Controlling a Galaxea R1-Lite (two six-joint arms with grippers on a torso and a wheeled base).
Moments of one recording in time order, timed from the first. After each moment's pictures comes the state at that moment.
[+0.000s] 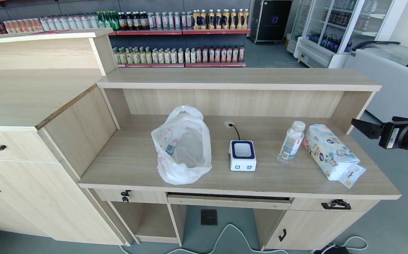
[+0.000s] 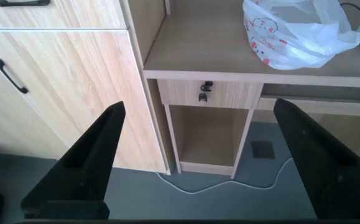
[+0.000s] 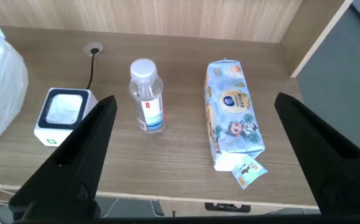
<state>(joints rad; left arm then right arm) 0.00 0.00 0.00 0.04 0.08 0.07 -0.11 1.44 -0.65 -0.71 0.11 -0.11</state>
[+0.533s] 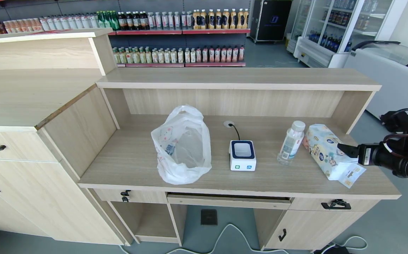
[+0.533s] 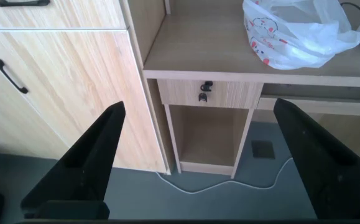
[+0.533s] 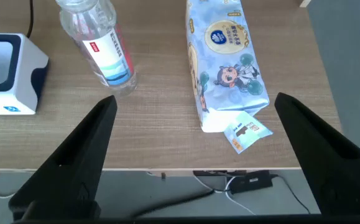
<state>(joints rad) 0.00 0.00 0.00 0.04 0.08 0.07 -0.19 1.73 -0.64 -0.79 0.11 -0.13</state>
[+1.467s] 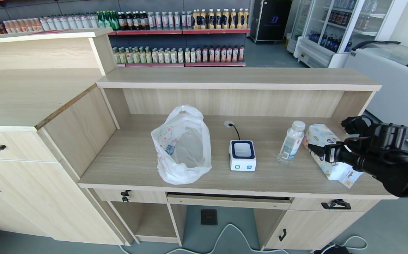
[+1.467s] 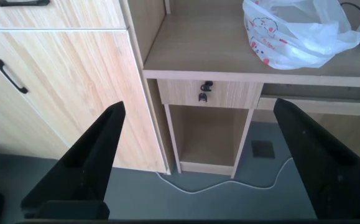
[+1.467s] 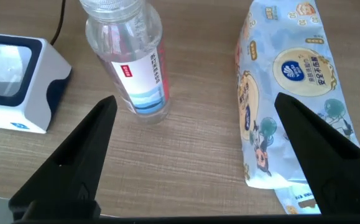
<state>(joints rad) 0.00 0.00 0.00 0.03 0.08 0.07 -0.11 2.04 -0.80 -0.96 0.19 -0.14</state>
